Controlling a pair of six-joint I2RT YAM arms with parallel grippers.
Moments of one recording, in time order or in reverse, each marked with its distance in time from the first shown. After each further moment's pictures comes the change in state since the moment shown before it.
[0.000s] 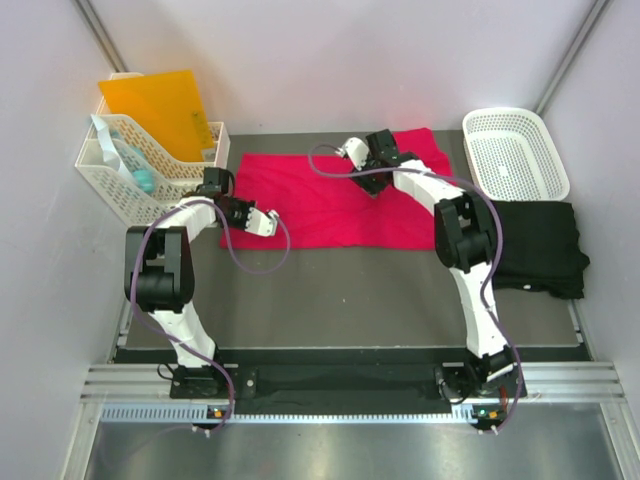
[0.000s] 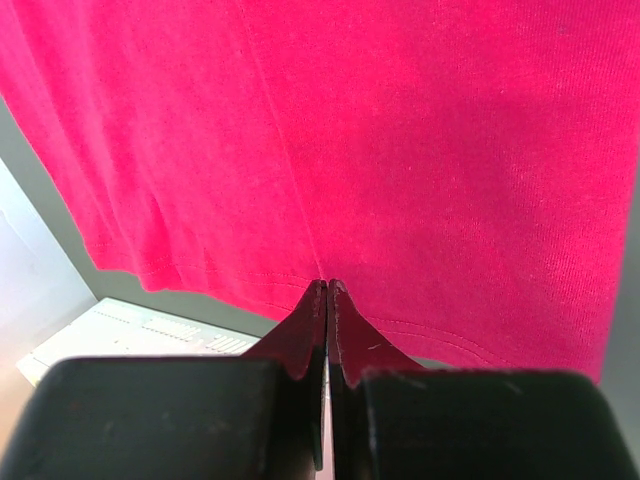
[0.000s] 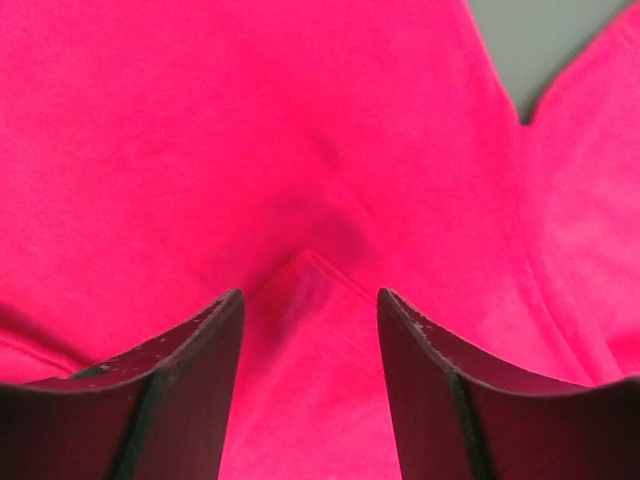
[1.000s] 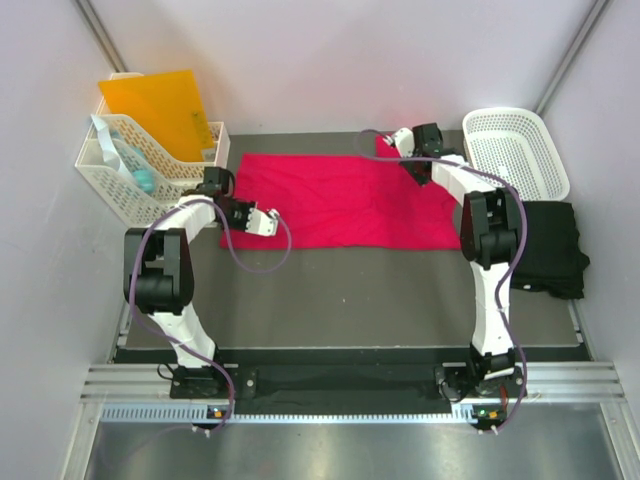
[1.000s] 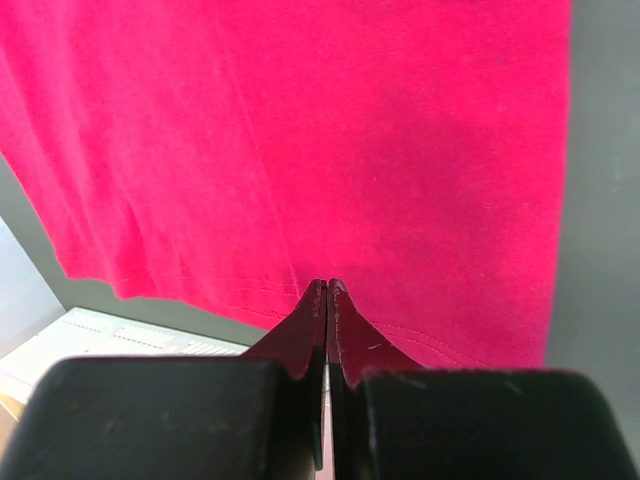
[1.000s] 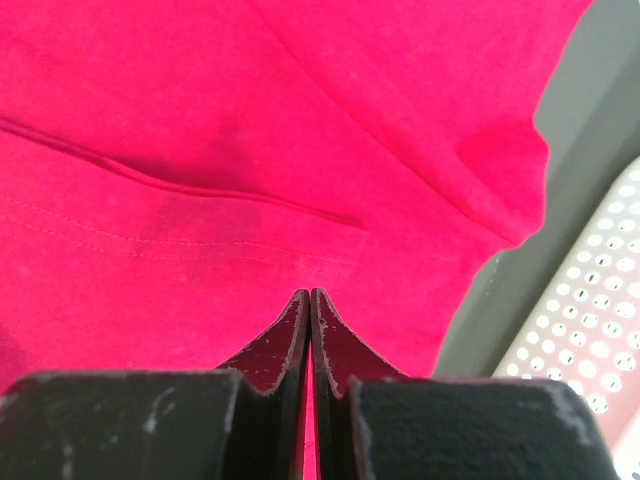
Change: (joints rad) left arm -0.005 -0.015 0.016 -0.083 0.018 -0.042; right arm -0.206 -0.076 -0.120 0.046 0.131 0.001
